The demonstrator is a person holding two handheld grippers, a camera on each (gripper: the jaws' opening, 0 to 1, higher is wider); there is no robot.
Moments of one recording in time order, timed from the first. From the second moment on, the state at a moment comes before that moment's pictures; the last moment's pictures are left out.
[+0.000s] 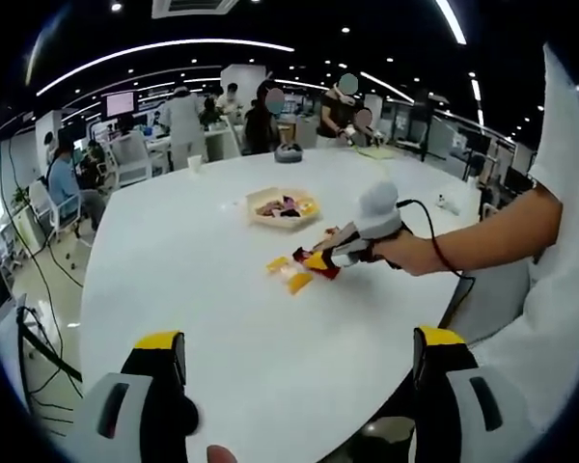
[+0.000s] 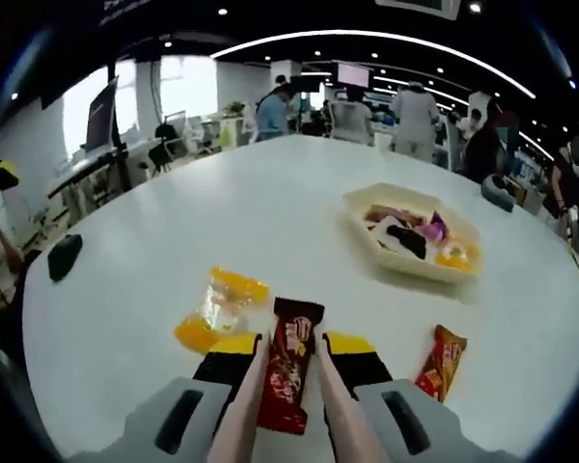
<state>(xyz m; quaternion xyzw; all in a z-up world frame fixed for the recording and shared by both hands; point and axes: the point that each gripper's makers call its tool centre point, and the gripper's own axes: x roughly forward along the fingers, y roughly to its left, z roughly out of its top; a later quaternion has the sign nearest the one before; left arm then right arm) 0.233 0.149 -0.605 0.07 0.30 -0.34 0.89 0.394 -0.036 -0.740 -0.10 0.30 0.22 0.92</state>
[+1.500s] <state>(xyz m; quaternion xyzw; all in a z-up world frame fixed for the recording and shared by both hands) 0.251 0.067 -0.583 0.06 0.24 -0.42 0.87 0.315 -0.191 -0.607 -0.10 0.25 0.16 0.95</state>
